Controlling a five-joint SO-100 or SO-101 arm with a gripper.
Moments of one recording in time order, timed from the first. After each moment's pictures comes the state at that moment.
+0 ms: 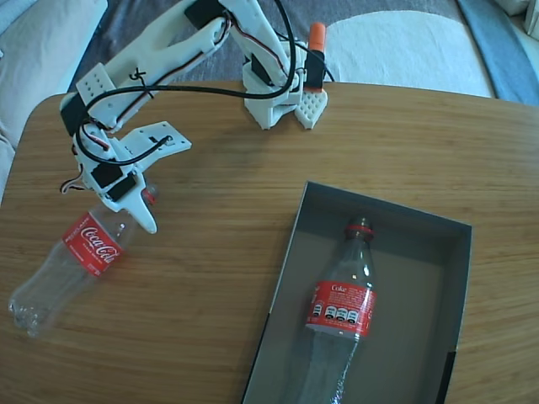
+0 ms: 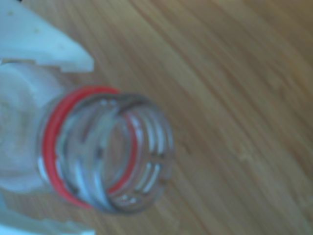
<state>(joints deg) 49.9 65.8 81.9 64.4 -103.2</state>
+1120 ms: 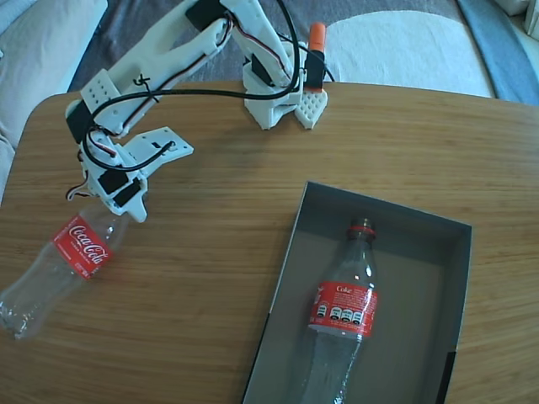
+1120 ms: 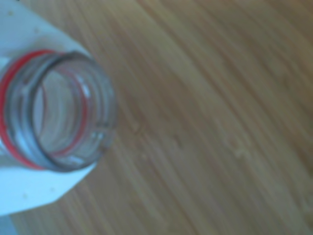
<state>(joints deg) 48.9 65.7 84.1 61.1 -103.7</state>
